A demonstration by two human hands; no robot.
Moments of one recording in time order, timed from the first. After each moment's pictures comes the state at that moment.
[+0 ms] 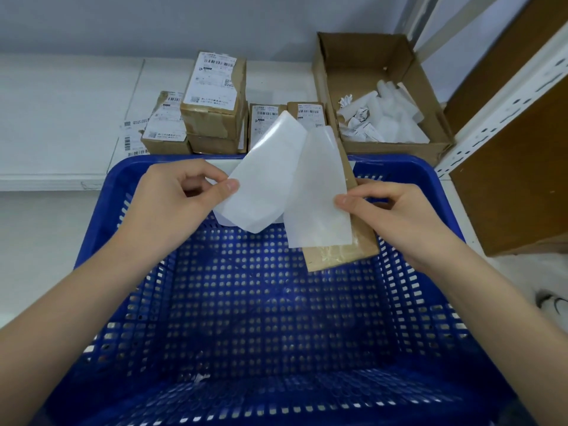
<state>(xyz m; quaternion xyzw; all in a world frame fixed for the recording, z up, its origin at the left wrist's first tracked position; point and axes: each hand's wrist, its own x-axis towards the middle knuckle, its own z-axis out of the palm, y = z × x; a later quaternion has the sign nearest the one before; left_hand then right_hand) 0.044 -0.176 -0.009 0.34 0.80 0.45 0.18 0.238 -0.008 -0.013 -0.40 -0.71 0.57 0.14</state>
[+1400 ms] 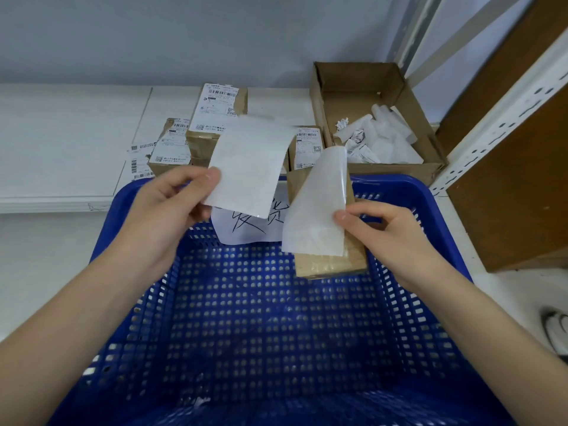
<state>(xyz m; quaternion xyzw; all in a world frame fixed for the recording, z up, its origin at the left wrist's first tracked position) 0.039 -0.173 0.002 0.18 0.67 0.65 0.31 0.237 -0.009 -0.017 -0.39 -0.68 0.60 0.17</state>
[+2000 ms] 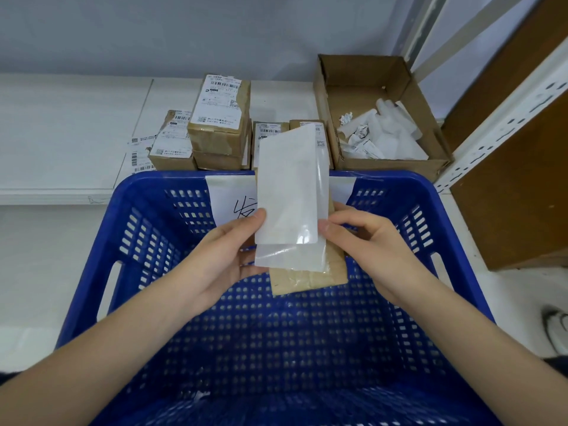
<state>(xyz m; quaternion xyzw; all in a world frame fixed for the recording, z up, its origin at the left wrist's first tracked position) 0.077 -0.165 -0.034 0.05 0.58 0.58 0.56 0.228 -0.034 -0.022 -0.31 -0.62 0.71 0.16</state>
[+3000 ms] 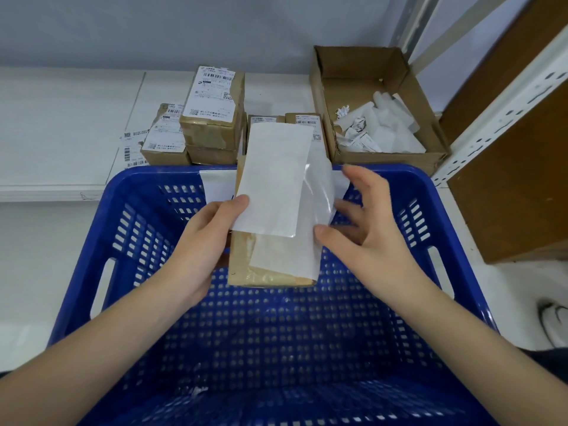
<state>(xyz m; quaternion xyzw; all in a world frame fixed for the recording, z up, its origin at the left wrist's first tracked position) 0.079 -0.163 -0.027 0.04 0.68 0.59 0.43 0.234 -0.043 -0.016 -0.27 -0.72 0.60 0.21</state>
